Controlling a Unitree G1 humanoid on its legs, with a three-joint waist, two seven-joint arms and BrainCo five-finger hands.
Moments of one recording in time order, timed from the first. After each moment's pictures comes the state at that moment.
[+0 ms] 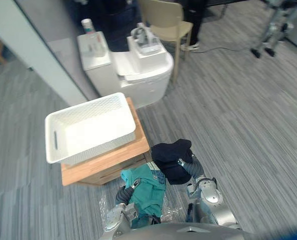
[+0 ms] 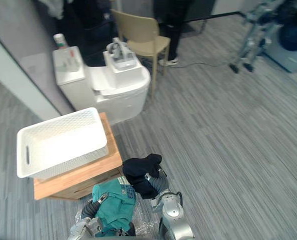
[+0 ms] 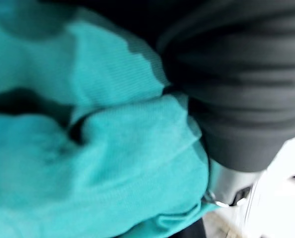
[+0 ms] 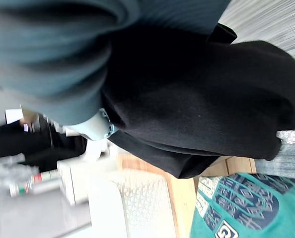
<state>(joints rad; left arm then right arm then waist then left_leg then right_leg) 0.34 0.02 -0.11 0.38 -0.48 -0.01 0.13 0.17 -0.01 0.28 0.25 0.01 -0.04 -0.08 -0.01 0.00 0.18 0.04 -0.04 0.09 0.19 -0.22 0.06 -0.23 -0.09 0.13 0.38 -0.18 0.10</state>
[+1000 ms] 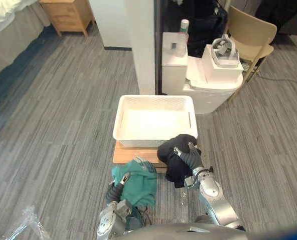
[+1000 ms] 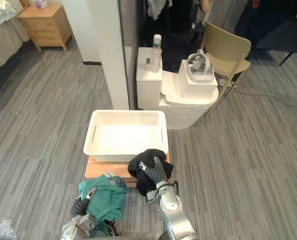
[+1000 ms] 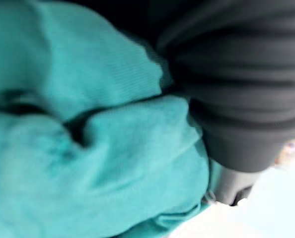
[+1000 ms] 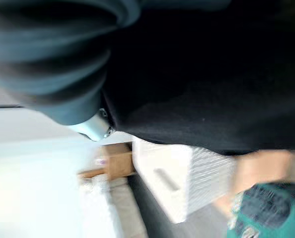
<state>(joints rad) 0.42 -0.07 0.03 0.17 -0.47 -0.06 0.08 0.16 0.03 0.34 0.02 0.03 -0.05 -0.05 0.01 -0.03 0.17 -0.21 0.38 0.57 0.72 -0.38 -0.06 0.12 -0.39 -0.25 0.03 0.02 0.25</state>
